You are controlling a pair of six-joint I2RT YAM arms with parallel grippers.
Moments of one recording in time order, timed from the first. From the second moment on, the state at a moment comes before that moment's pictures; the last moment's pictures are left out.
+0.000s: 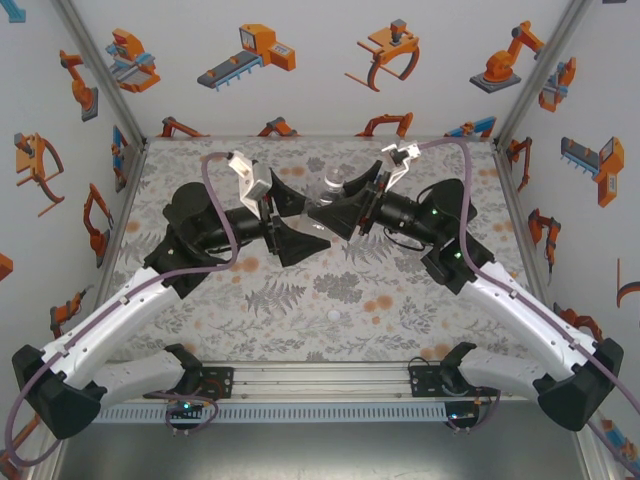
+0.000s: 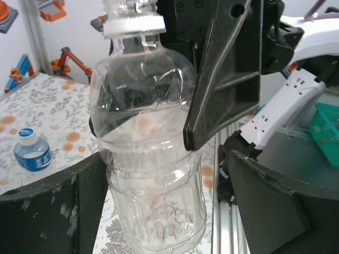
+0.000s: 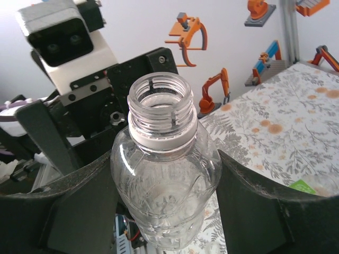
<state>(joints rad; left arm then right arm) -0.75 1.05 1.01 0.18 0.70 -0.23 0.71 1.08 1.05 0.26 -0.53 0.54</state>
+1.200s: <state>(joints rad) -0.80 1.11 1.05 0.17 0.73 -0.22 0.72 1.04 1.10 0.18 -0.50 0.56</state>
